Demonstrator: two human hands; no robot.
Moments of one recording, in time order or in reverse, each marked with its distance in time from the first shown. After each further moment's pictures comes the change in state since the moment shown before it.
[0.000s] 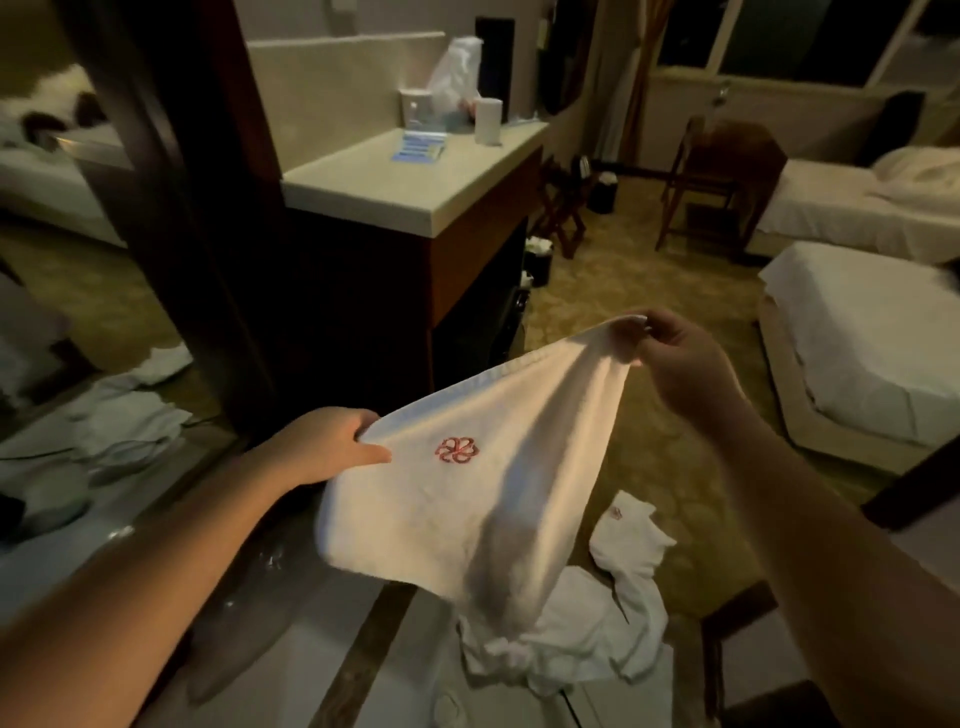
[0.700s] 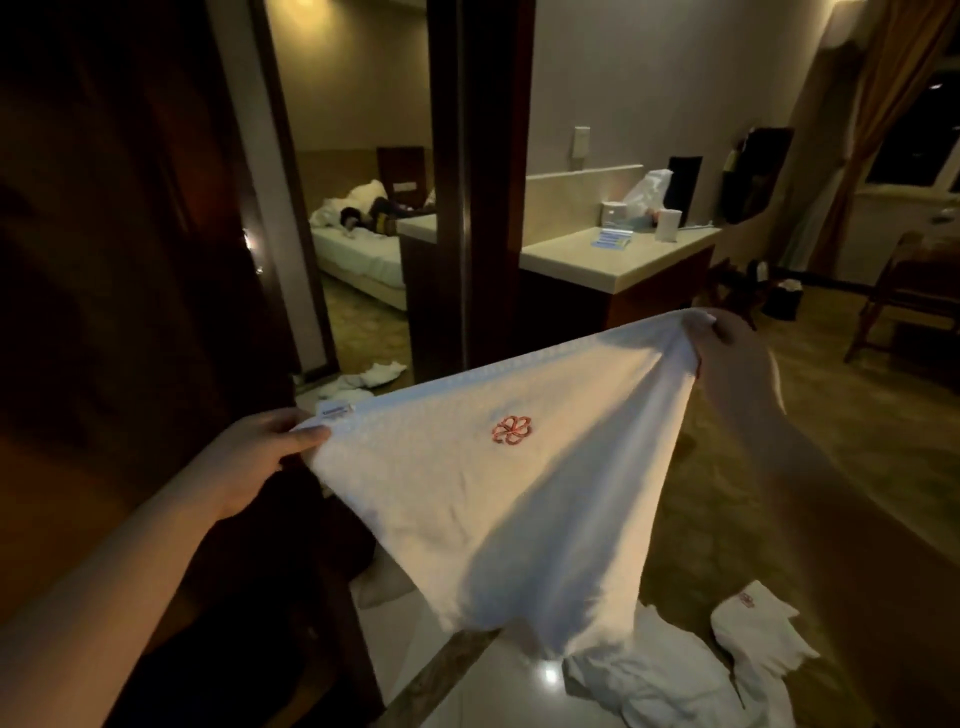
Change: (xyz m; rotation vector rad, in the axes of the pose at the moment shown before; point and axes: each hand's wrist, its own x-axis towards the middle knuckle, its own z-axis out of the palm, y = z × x) left_hand -0.478 -0.016 -0.069 -0.881 0.567 -0.445; right_hand -0.190 -0.161 0.021 0.046 0.067 -0.189
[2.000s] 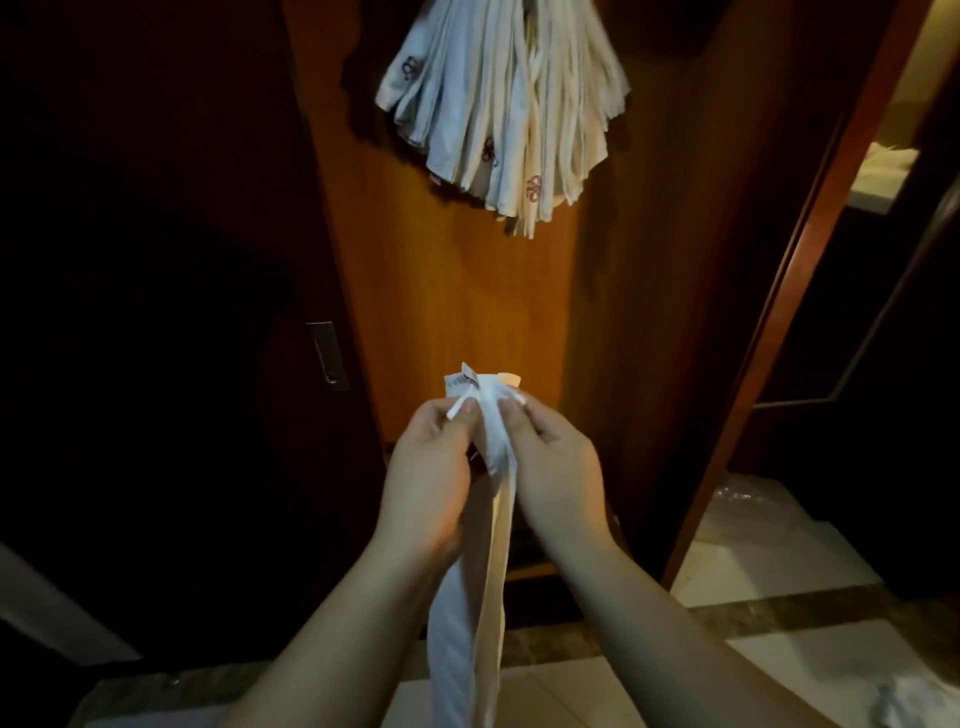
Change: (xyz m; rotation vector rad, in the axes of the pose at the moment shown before) left_hand -0.495 -0.100 -0.215 -0.475 0.790 0.000; right_hand -0.623 -0.389 0.199 0.726 -0.988 -0.067
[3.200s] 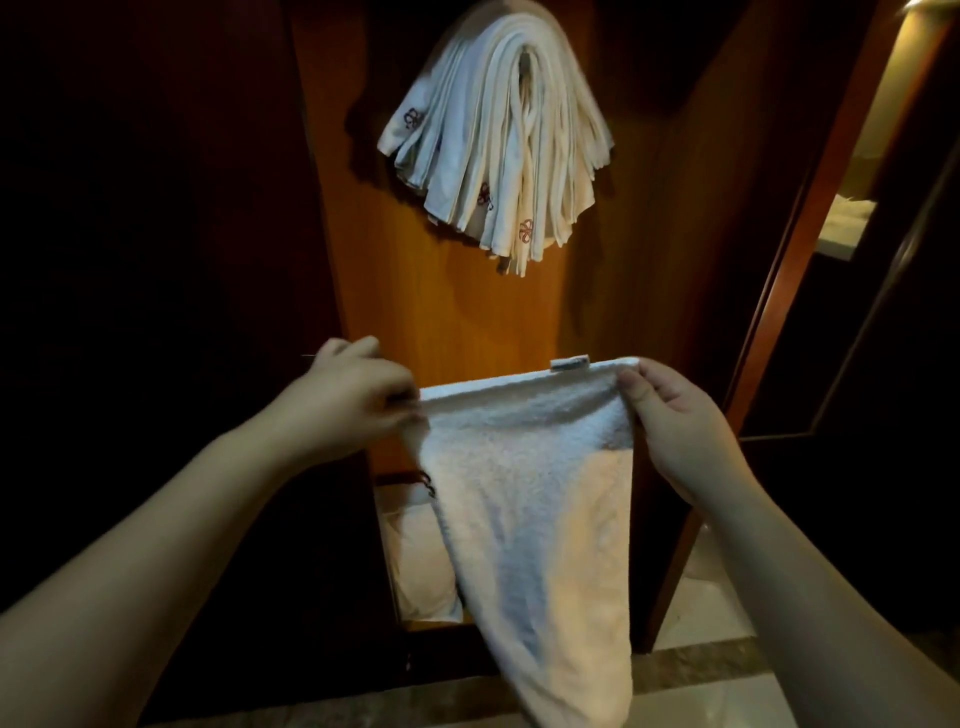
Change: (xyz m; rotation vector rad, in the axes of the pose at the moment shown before) left_hand 0.085 0.084 -0.078 1.453 -0.295 0.861; right_hand 0.056 -0.024 -0.106 -0.240 0.027 -0.167
